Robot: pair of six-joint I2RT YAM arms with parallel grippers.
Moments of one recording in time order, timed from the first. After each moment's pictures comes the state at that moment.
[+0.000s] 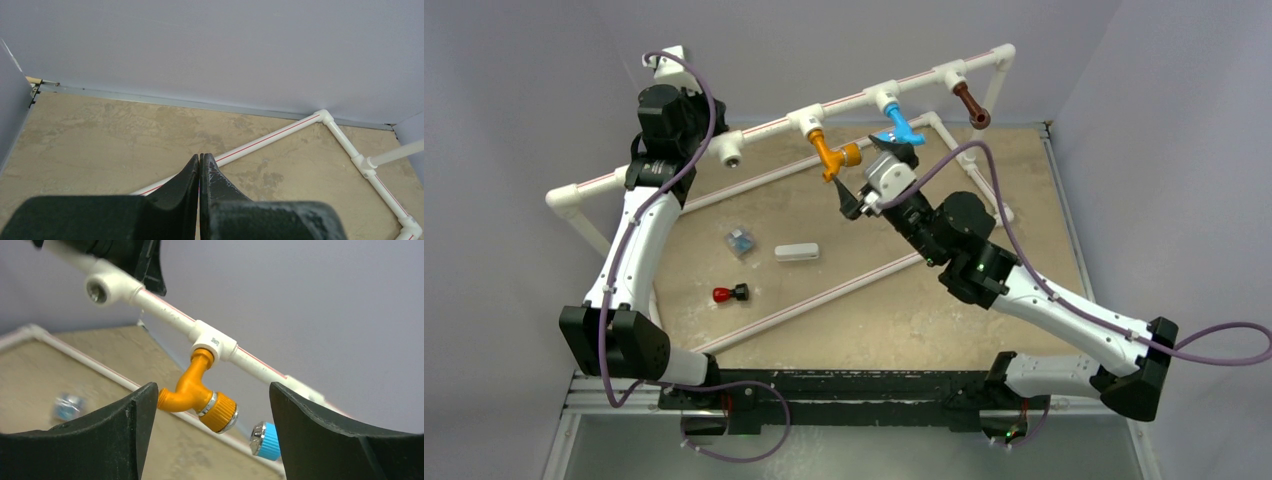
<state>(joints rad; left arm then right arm) -0.06 1.42 1.45 -0.18 0.03 -0.28 1.00 1.16 1.16 0.26 0.20 -0.52</state>
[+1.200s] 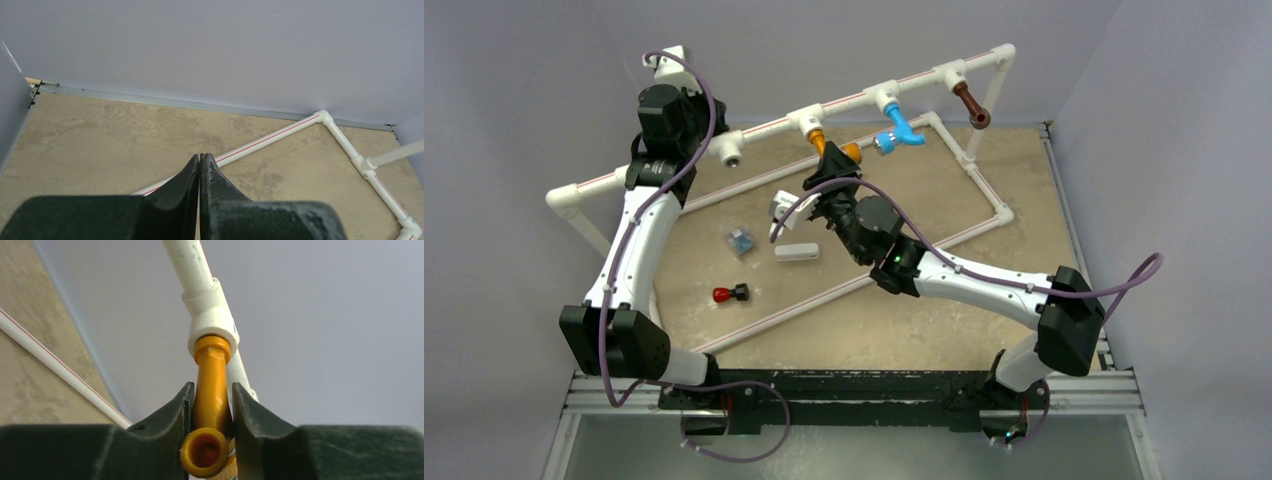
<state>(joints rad) -0.06 1.42 1.45 -0.18 0.03 -0.28 1.04 1.54 1.20 0.54 0.47 -1.35</state>
